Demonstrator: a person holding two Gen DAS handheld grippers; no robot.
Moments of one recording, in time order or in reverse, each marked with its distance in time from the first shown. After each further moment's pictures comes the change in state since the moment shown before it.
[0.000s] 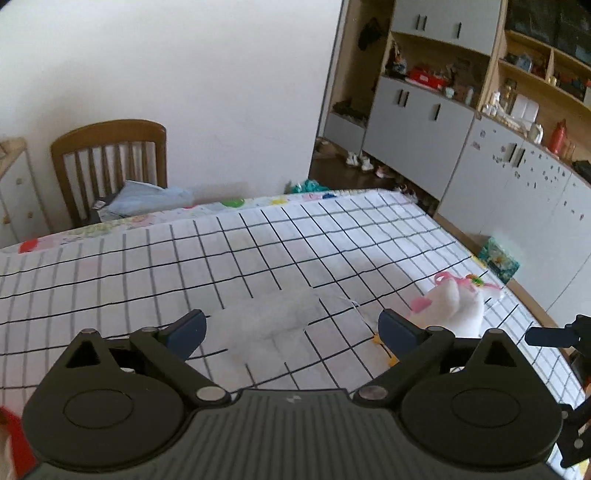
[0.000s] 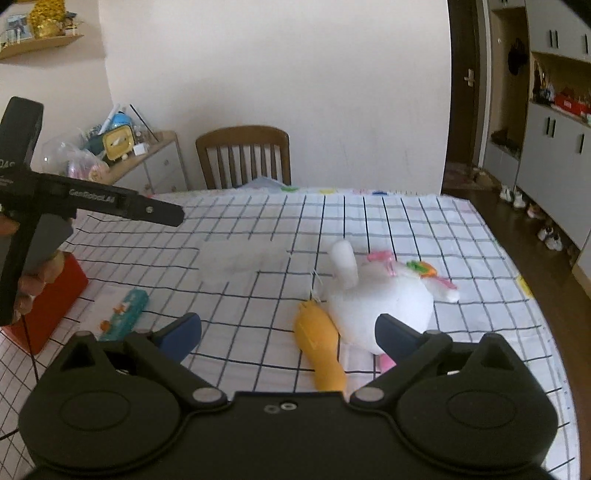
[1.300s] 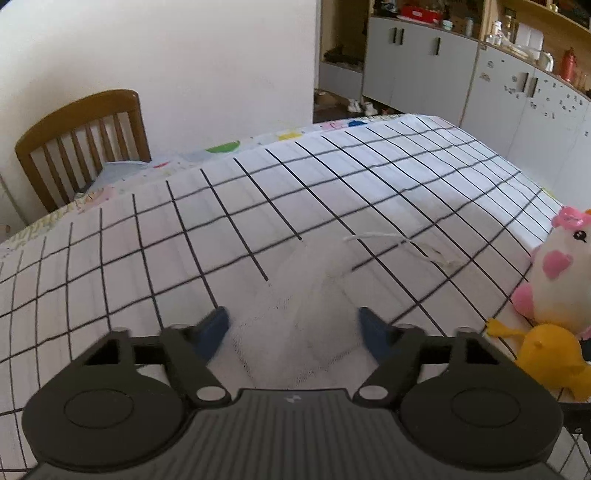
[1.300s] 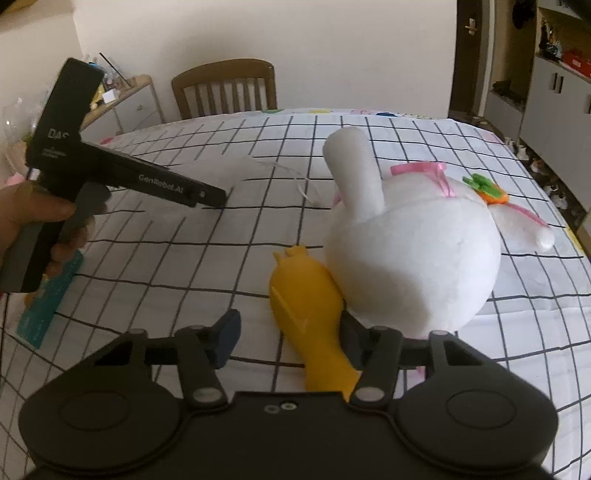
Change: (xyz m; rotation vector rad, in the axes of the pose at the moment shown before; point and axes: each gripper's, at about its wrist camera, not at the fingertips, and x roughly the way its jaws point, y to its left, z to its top) left arm 0.143 0.025 -0.008 0.138 0.127 0.060; right arm 0.107 -0.012 -0.019 0.019 0.176 -0.038
